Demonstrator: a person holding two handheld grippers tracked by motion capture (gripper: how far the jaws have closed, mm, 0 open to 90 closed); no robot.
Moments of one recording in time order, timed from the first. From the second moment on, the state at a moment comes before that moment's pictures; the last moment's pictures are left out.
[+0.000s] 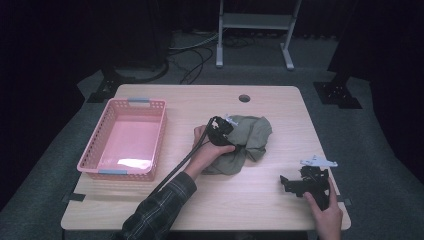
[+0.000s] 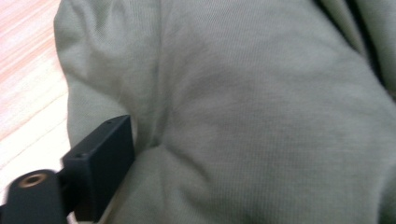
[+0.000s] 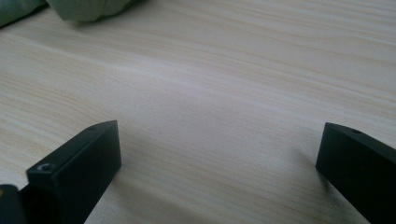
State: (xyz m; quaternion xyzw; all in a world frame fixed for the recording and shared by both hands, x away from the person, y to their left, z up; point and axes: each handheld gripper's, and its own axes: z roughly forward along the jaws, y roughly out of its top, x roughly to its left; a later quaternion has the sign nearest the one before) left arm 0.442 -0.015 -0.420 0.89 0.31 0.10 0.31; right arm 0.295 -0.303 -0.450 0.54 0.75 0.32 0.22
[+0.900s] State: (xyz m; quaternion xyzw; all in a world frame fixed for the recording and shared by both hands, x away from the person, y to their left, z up) left arm 0.420 0.000 -0.387 0.89 0.29 0.11 0.32; right arm 0.295 -0.303 -0.450 0.54 0.75 0.32 0.22
